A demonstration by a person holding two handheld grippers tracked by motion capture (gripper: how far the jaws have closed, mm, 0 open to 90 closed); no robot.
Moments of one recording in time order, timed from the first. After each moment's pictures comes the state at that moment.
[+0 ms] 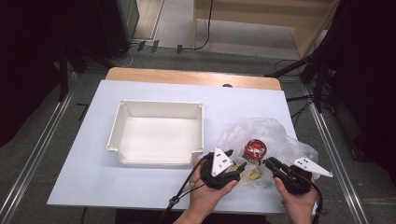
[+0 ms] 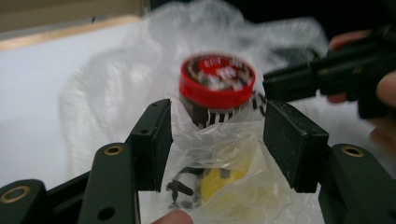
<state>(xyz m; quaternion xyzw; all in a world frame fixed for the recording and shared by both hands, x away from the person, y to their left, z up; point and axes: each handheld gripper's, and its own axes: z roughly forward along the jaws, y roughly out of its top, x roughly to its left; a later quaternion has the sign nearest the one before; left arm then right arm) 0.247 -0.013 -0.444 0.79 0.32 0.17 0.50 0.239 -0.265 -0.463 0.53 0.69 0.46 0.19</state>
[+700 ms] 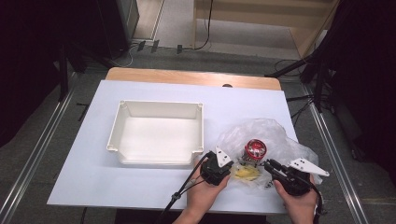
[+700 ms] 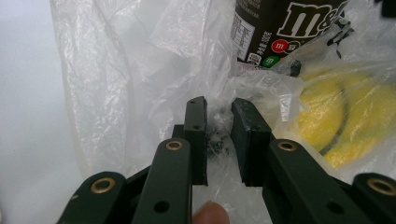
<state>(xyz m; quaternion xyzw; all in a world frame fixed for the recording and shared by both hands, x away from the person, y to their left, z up) 0.269 -0.008 -0.480 0.82 0.38 0.16 0.40 0.237 -0.265 -0.464 0.51 0.71 0.44 0.20</state>
